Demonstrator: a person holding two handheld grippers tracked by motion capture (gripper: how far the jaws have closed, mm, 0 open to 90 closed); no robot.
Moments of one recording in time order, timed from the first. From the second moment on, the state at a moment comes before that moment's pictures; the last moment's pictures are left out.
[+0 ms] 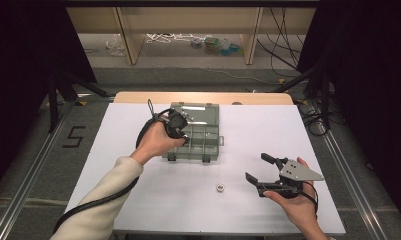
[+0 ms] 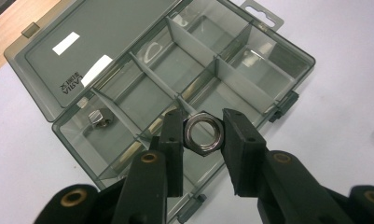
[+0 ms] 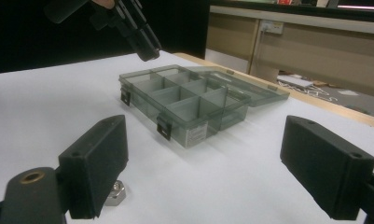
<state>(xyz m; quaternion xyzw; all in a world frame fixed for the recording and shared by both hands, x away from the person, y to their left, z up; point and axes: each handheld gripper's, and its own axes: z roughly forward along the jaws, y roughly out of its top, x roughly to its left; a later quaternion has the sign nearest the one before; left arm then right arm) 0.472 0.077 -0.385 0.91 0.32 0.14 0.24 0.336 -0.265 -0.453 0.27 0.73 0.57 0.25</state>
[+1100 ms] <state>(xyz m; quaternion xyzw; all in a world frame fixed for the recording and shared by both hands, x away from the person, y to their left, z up) 0.510 0.099 -0.406 0.88 0.39 0.16 0.23 0.336 -0.264 -0.455 0.28 0.73 0.58 0.25</state>
